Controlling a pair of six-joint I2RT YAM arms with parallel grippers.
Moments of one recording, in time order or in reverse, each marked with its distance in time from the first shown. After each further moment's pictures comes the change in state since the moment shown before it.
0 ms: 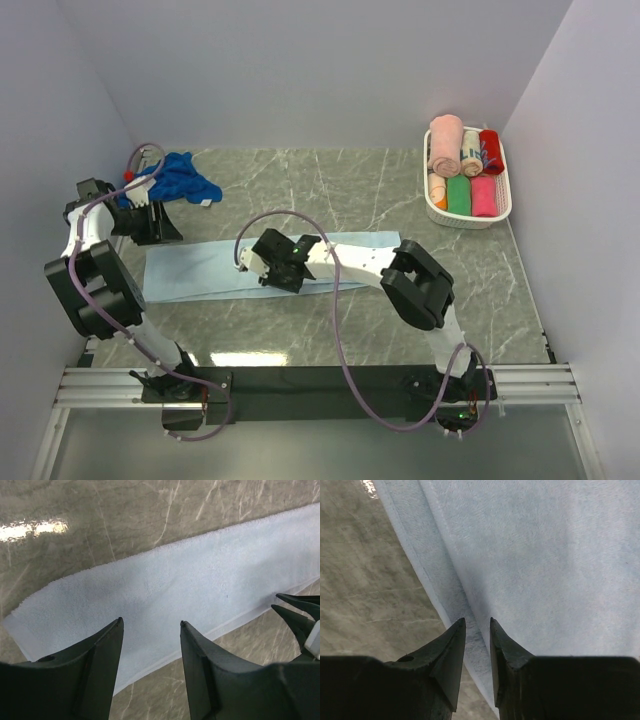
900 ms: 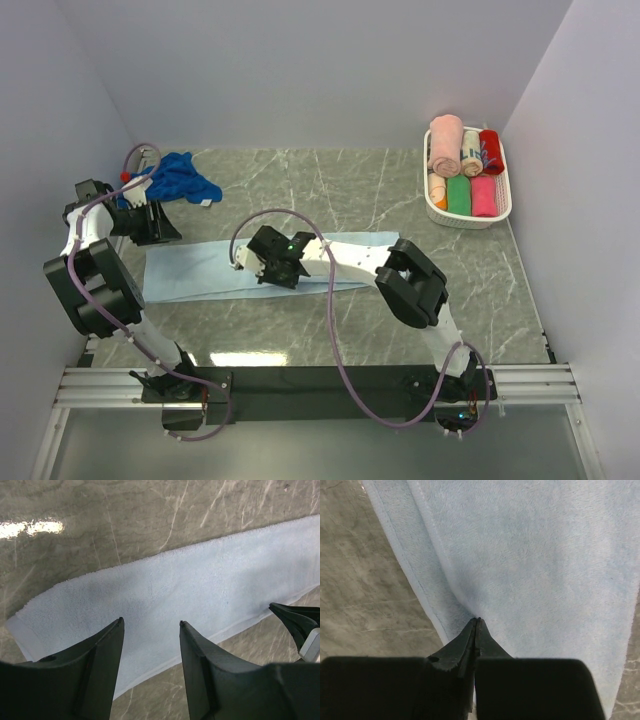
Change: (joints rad) left arm 0.010 0.021 -0.005 0.038 0.006 -0.046; right arm -0.001 0.054 0.078 -0.031 0.002 -0.036
